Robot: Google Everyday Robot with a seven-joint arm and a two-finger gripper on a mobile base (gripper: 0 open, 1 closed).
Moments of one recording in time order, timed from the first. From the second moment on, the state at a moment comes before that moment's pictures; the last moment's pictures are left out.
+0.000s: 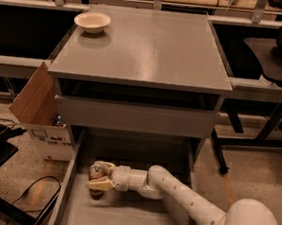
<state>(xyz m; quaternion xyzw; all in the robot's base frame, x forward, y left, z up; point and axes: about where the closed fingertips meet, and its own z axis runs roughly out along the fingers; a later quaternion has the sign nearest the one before) 0.567 0.154 0.440 -0.42 0.58 0.54 0.44</state>
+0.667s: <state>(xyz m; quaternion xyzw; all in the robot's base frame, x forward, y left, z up) 0.567 0.156 0.441 -0.42 0.58 0.55 0.44</state>
